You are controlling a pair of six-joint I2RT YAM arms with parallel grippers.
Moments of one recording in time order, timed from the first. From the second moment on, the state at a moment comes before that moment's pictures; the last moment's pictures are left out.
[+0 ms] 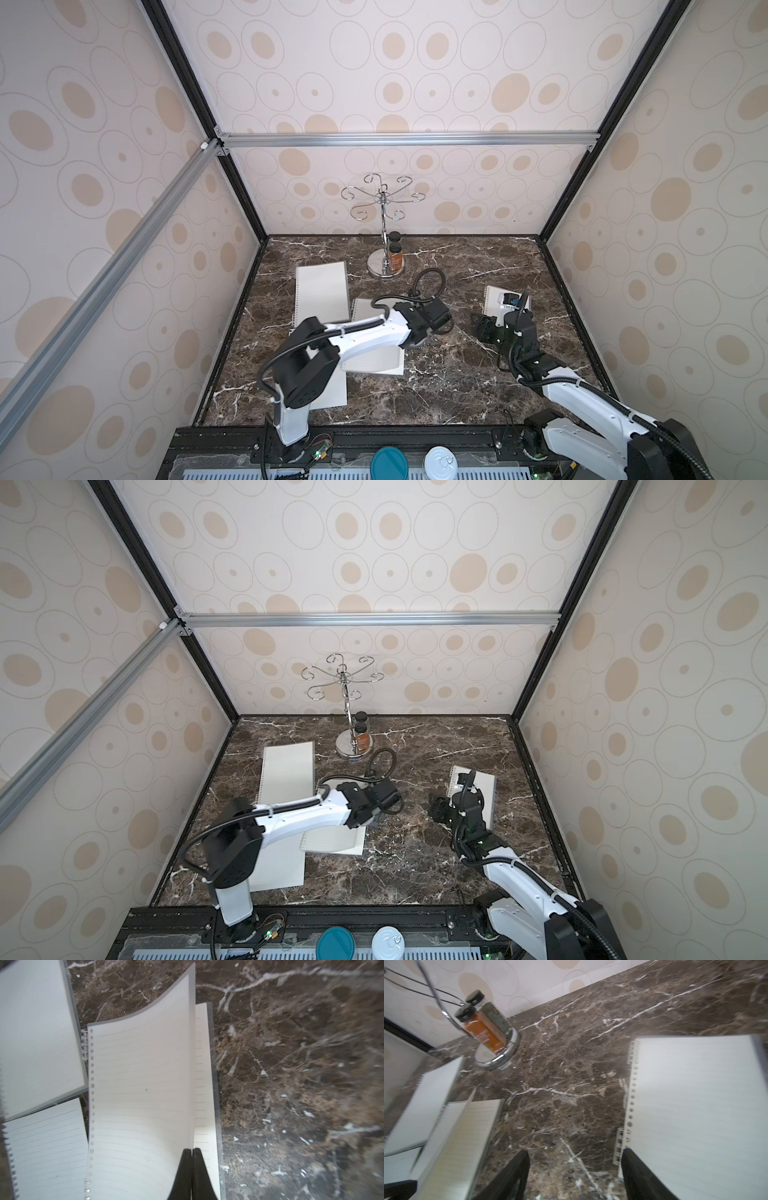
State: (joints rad) left arm -0.95 1.77 1.31 -0.78 -0.46 -0.71; right arm 0.35 1.02 0.34 0.19 0.04 0.52
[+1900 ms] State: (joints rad) left arm -0.71 1.40 0.87 -0.33 -0.11 -0.61; right arm 0.68 1.91 0.70 0.94 -0.41 1.00
